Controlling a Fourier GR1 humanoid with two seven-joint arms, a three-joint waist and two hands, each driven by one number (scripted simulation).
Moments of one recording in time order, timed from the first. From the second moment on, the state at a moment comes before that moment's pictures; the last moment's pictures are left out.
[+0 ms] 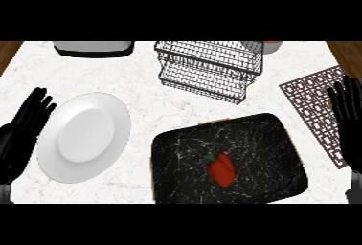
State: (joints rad) left arm 0.01 0.56 -0.06 -1.66 0.40 0.11 0.03; right arm -0.06 -0.44 -0.01 -1.59 -0.36 -0.11 -0.24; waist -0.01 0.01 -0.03
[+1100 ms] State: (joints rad) left arm -0.12 0.50 -0.15 -1.47 0.09 0.29 0.05; right arm 0.18 -0.61 0.26 -2.02 0.06 -0.36 0.42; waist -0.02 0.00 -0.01
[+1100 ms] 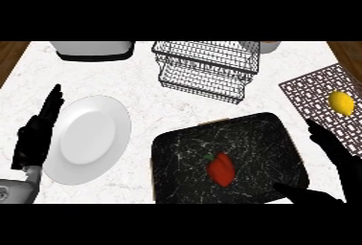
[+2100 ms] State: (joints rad) left arm -0.17 0.44 -0.16 -1.42 0.04 0.26 0.04; right arm -0.37 -0.63 0.50 -2.00 0.05 -0.03 1.16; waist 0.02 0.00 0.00
